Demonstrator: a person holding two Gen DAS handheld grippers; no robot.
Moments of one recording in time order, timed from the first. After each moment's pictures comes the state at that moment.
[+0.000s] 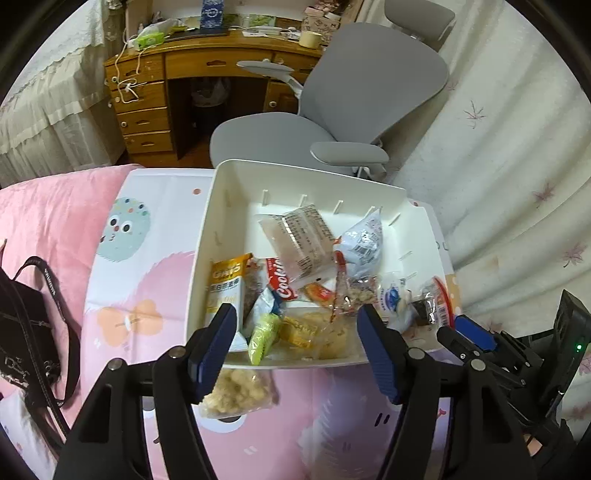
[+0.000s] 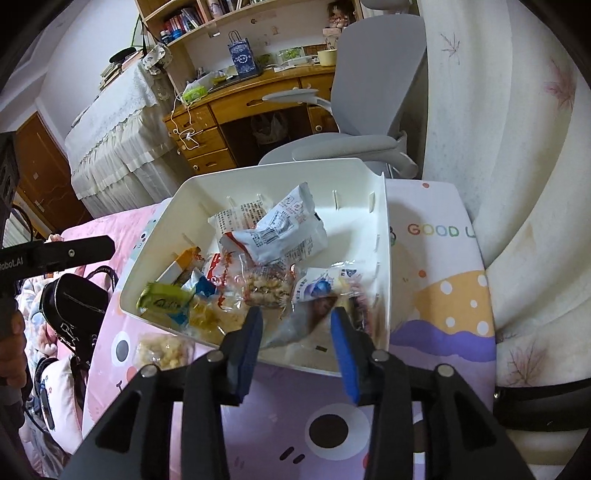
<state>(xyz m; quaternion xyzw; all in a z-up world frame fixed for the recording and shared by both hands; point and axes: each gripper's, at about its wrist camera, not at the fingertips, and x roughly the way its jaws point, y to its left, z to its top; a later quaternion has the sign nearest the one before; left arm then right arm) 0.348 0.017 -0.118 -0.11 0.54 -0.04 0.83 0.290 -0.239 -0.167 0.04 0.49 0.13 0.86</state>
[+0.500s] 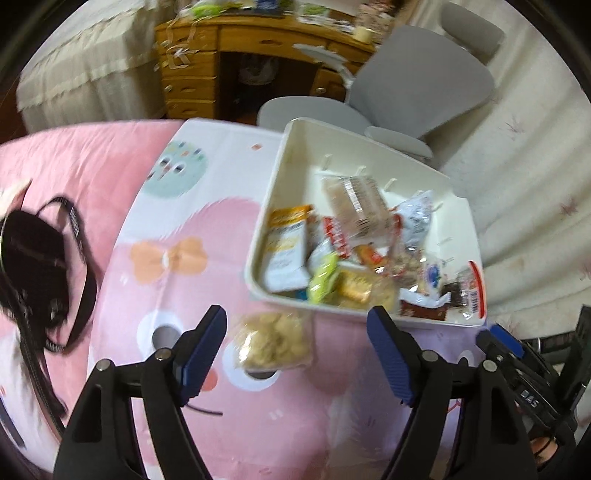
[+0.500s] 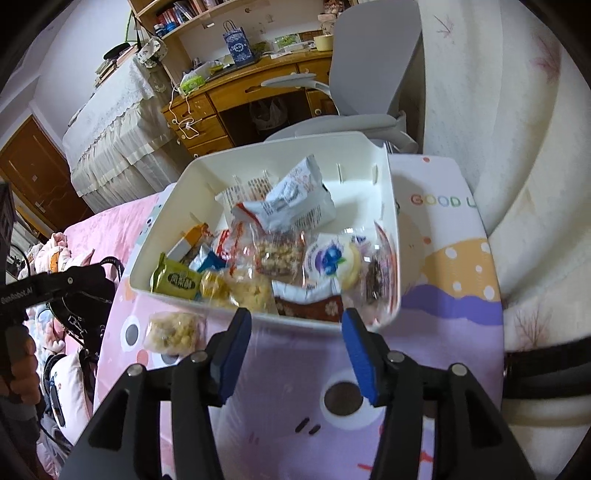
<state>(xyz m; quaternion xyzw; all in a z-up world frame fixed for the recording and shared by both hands) 0.290 0.066 -0.147 -0.16 0.56 0.03 0.81 0.262 -0.239 -0.171 0.06 0.52 0.13 0.84</state>
